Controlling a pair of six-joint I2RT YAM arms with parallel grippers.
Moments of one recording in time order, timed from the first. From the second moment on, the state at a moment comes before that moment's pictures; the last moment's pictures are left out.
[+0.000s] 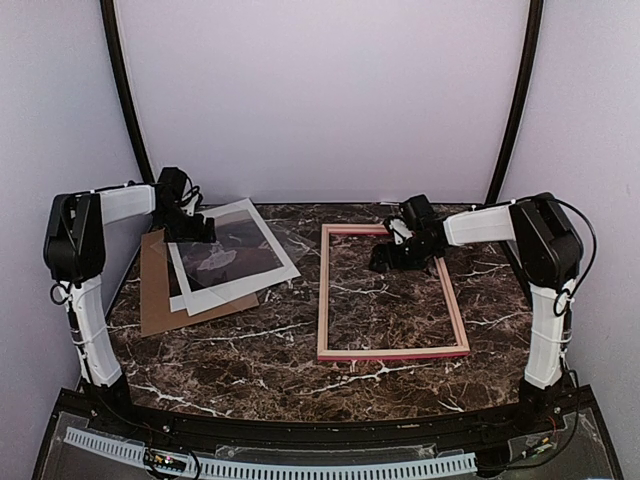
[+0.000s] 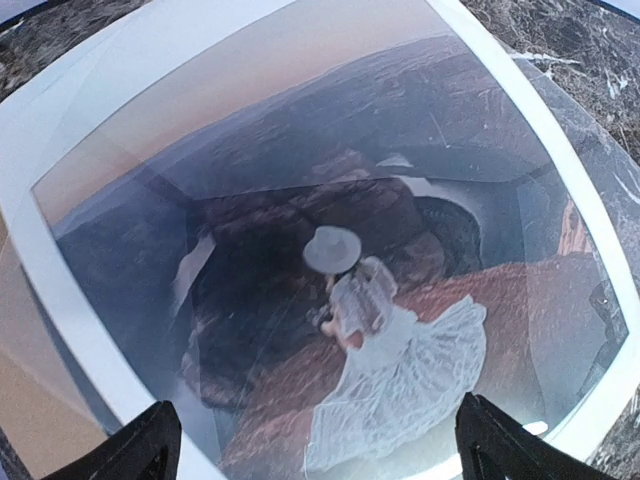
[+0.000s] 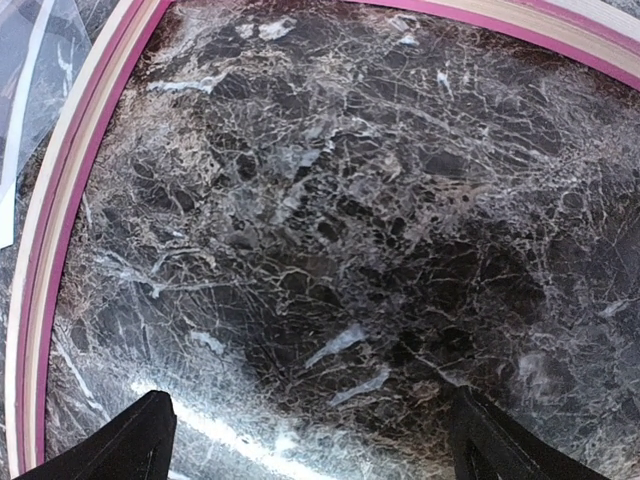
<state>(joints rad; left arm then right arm) -0.07 2.00 1.55 -0.61 0.10 -0.03 0.46 2.05 1.36 -0.29 -0.18 0.22</state>
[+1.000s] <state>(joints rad) -0.30 1.90 1.24 -0.63 0.04 0.10 0.46 1.94 1.22 -0.31 -0.13 0.21</state>
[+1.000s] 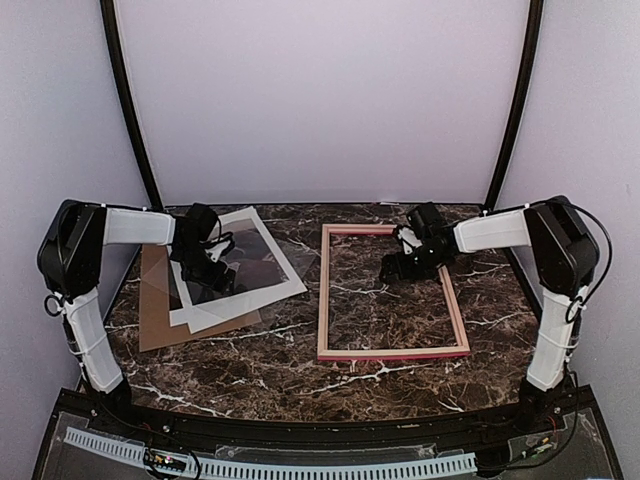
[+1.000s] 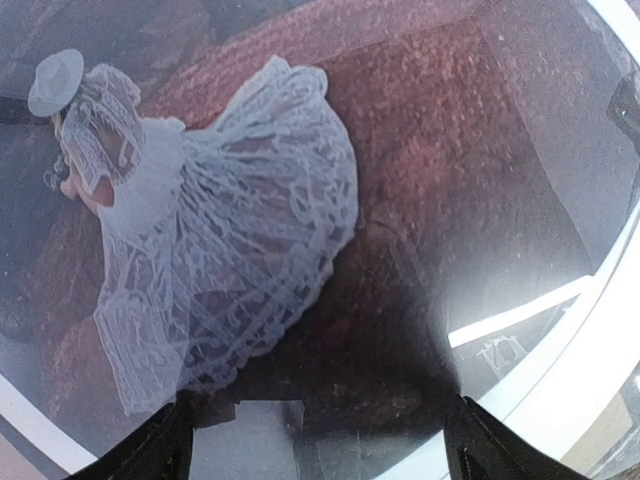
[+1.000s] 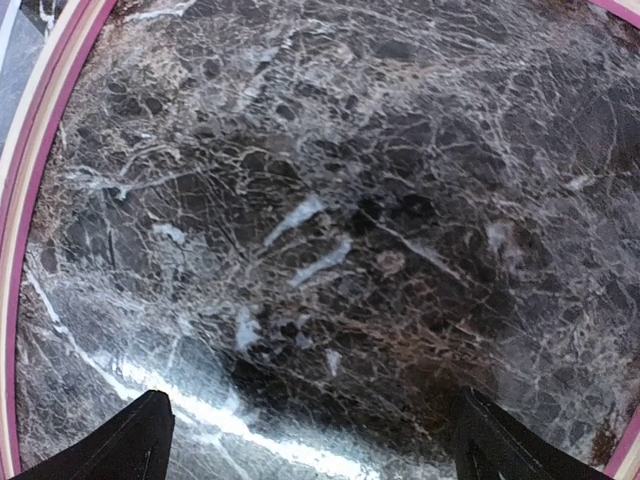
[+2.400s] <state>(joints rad) -0.19 1.62 1.10 -0.67 0.01 -0.13 0.09 1.83 1.12 -0.46 0.00 0.20</state>
